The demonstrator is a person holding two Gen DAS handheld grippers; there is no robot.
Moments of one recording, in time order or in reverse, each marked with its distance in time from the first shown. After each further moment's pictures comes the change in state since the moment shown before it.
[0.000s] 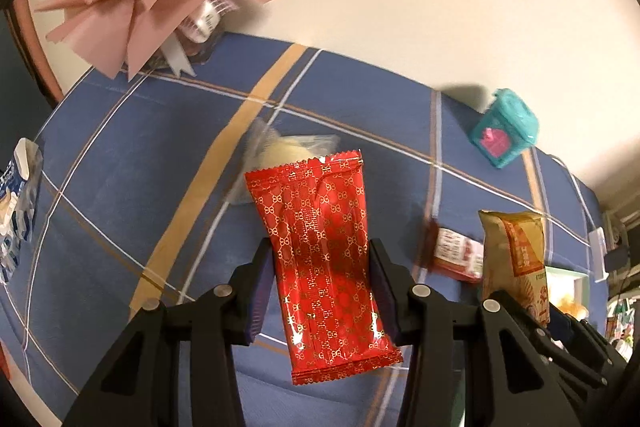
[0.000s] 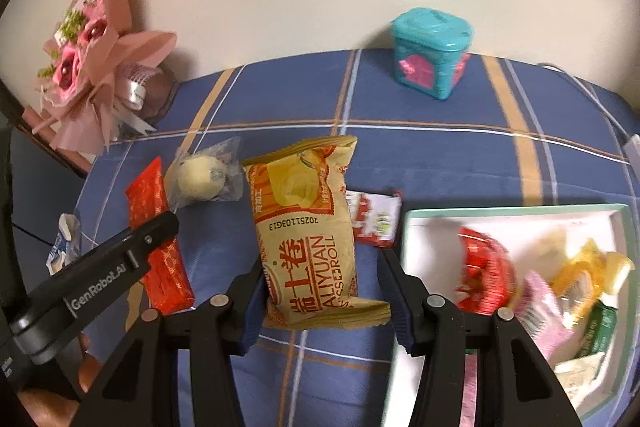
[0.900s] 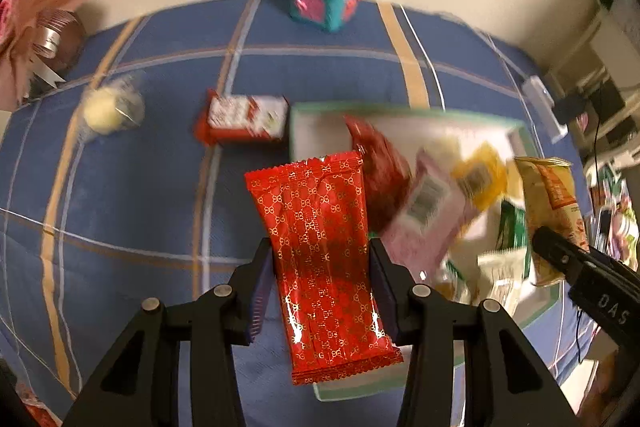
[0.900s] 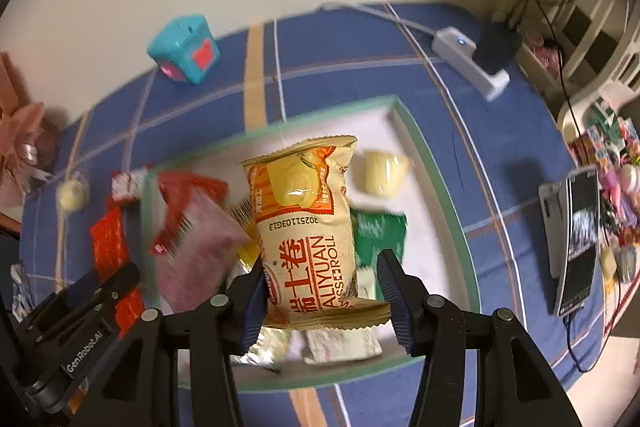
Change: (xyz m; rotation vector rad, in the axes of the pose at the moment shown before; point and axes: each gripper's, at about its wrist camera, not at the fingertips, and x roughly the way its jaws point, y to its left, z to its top) left arm 0.005 -0.159 -0.101 0.324 0.214 -0.102; right arm -0.094 -0.193 -0.069 0.273 0.087 -0.277
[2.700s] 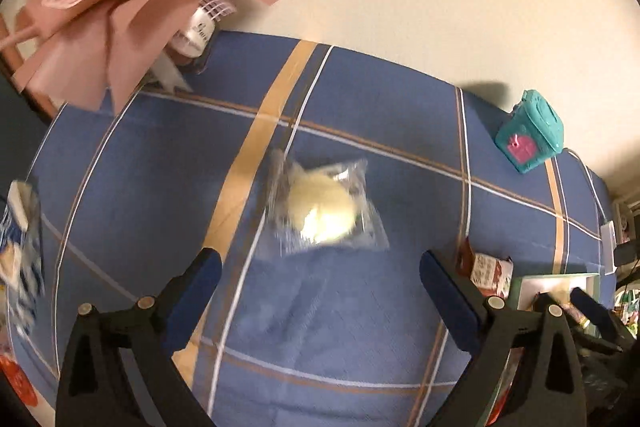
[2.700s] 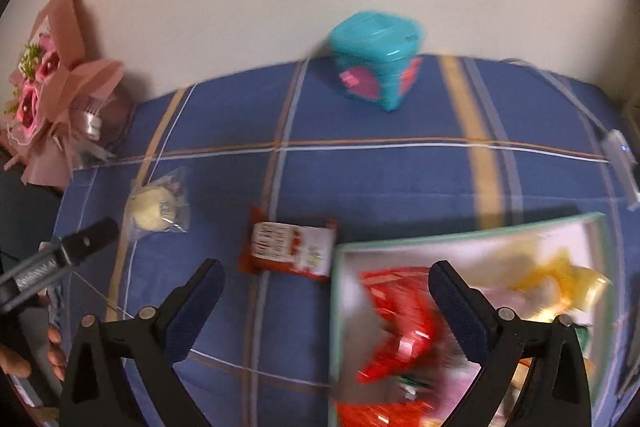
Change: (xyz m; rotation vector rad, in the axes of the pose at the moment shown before) left arm -0.014 0.233 0.100 -0.259 -0.104 0.105; right arm 0.051 0.201 0.058 -0.227 -0.043 0.206
